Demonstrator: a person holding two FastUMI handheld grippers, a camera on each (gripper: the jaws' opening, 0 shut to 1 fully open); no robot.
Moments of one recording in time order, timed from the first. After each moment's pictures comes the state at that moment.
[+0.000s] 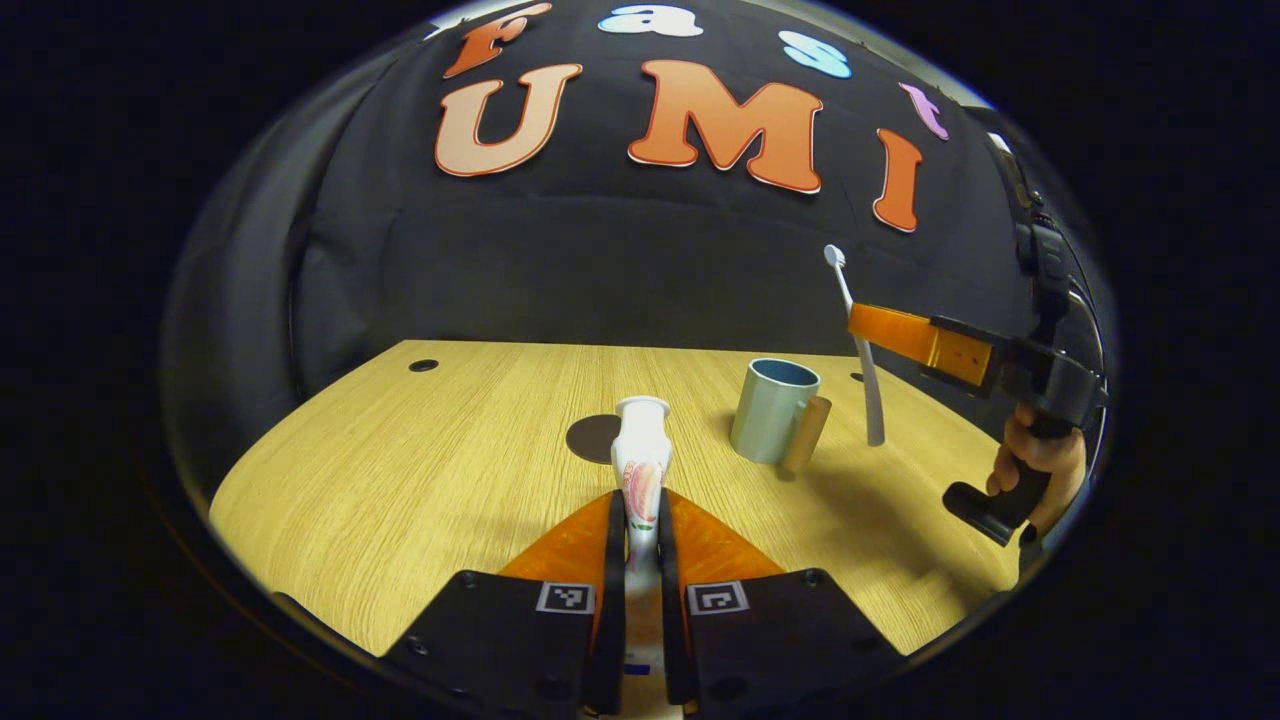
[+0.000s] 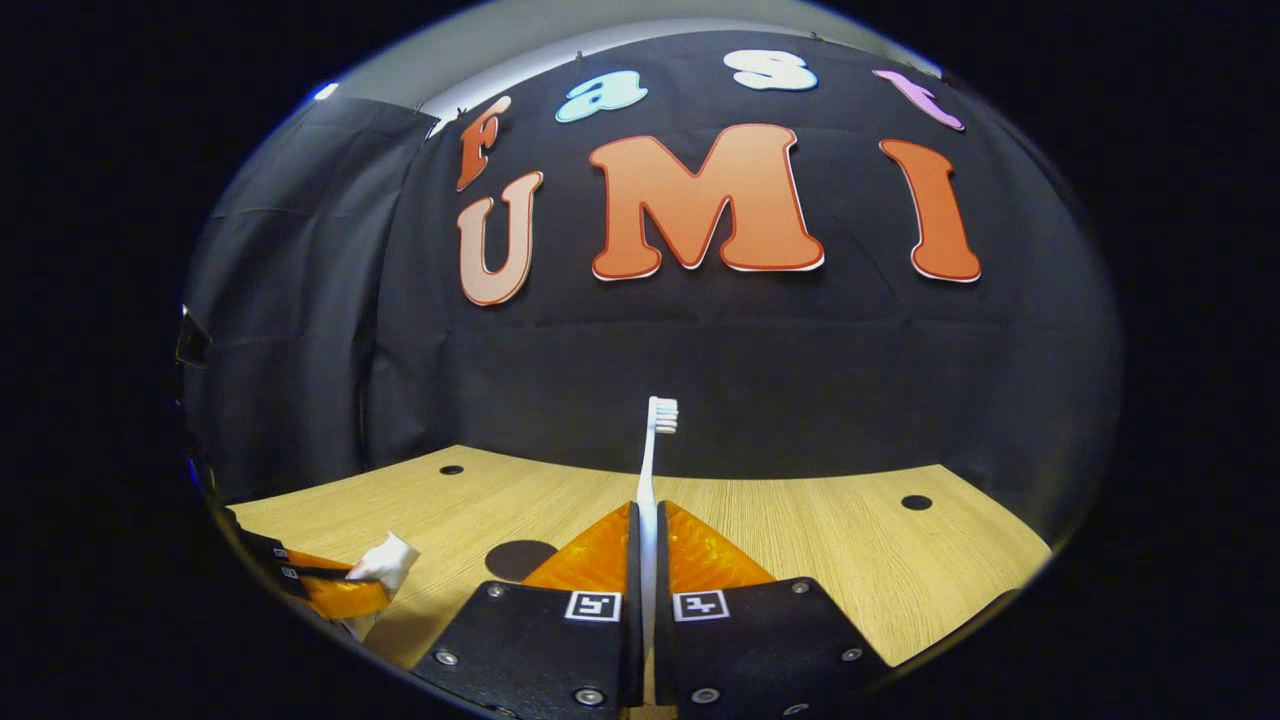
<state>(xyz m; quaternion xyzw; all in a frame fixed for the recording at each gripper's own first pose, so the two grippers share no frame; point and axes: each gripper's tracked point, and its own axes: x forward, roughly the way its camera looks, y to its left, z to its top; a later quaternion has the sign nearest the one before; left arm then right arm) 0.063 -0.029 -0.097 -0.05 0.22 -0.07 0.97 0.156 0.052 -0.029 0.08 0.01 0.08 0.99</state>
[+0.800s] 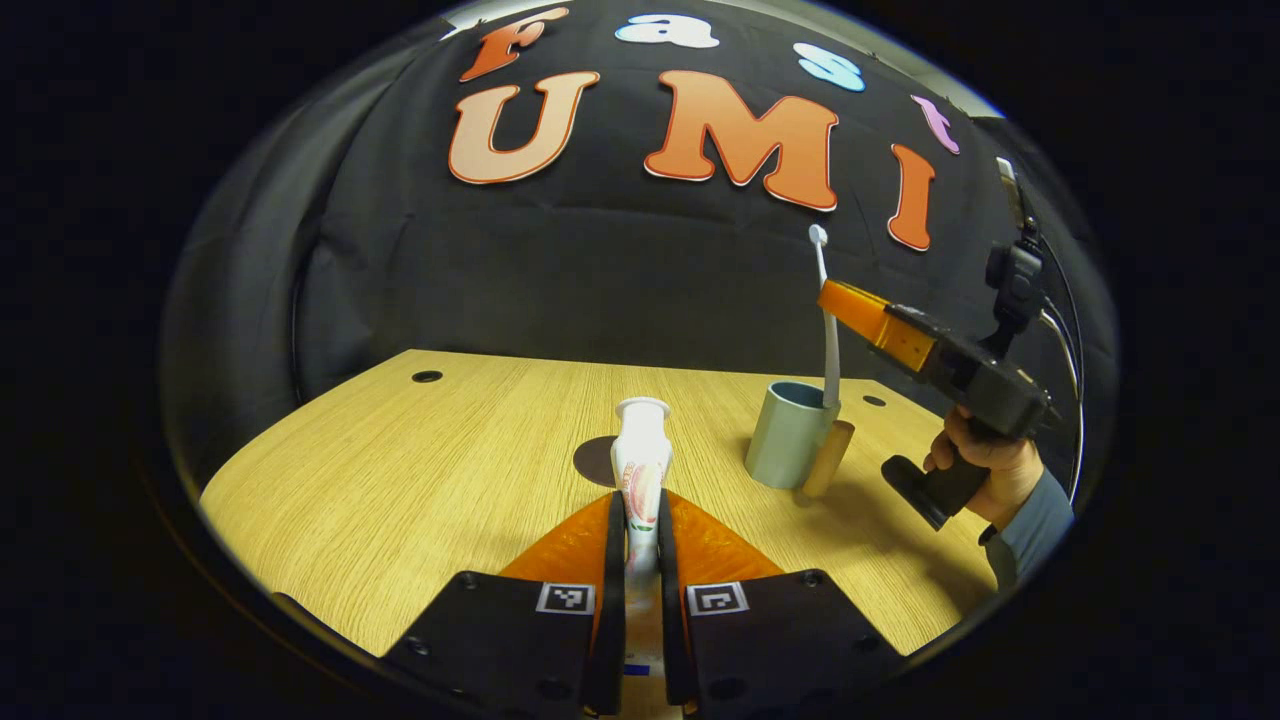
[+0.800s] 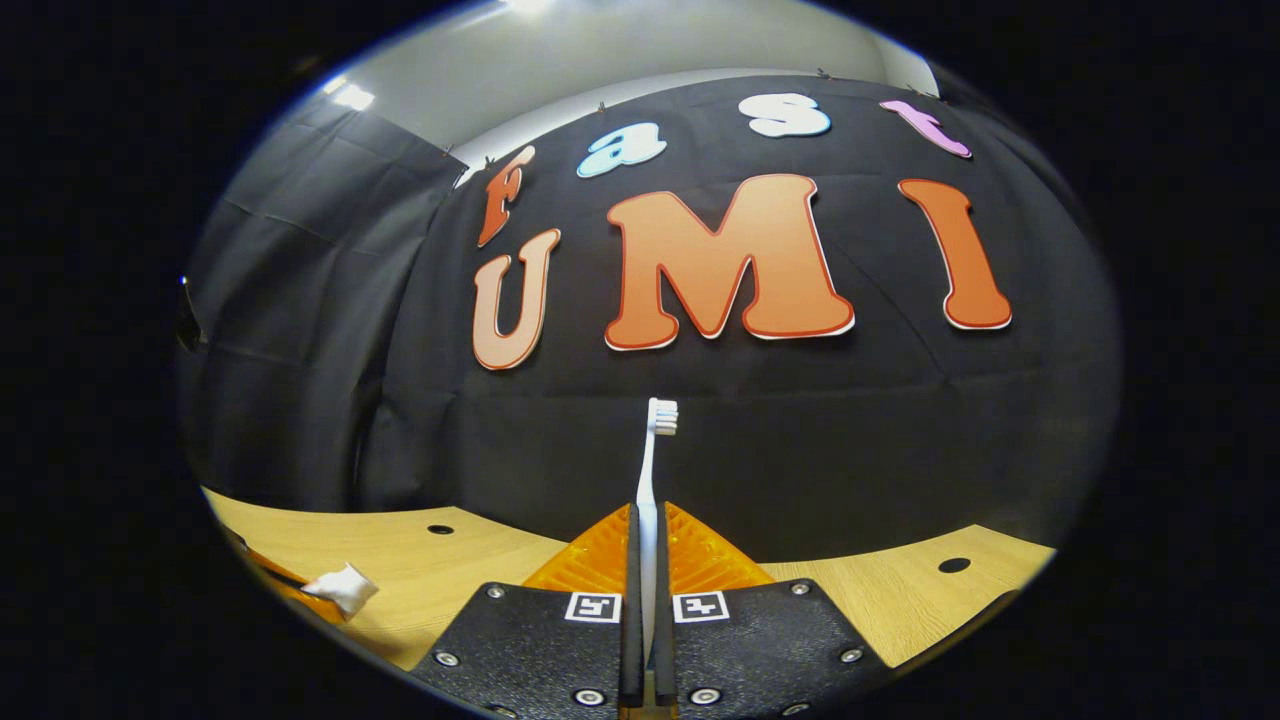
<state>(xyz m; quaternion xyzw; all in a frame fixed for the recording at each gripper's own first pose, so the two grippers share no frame) 0.087 -0.020 -0.095 -0.06 0.19 -0.05 0.98 0.223 0.057 -0.013 0.07 -0.11 0.09 0.99</state>
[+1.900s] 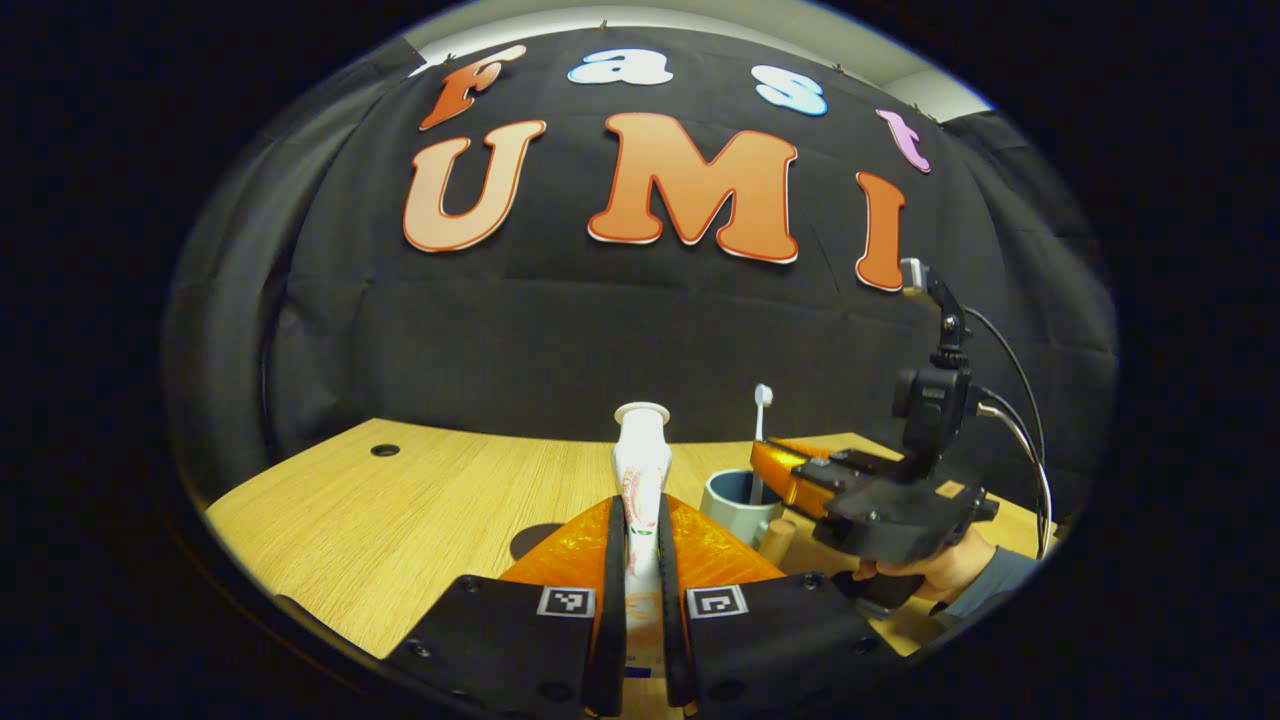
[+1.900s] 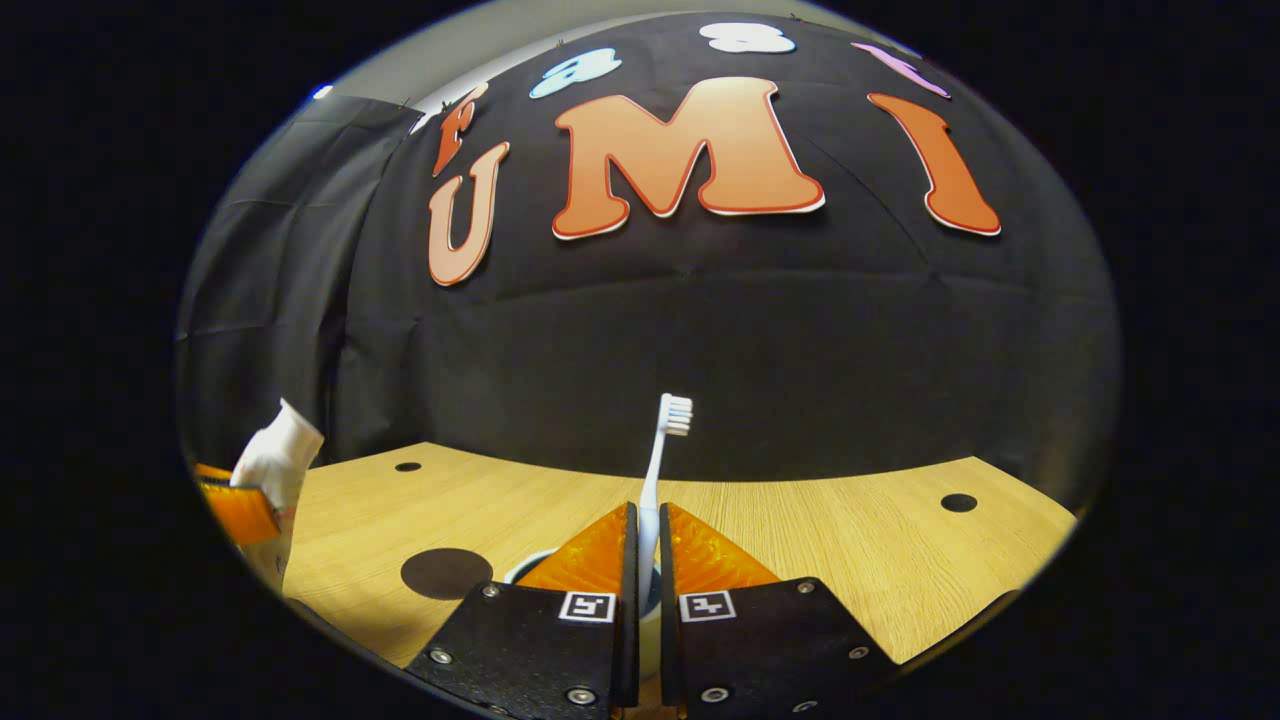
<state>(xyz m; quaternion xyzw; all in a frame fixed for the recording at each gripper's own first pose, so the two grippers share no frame) 0.147 -0.089 -0.020 -0.05 0.08 -0.07 0.99 0.249 0.037 -0.105 0.09 0.04 0.08 0.99</state>
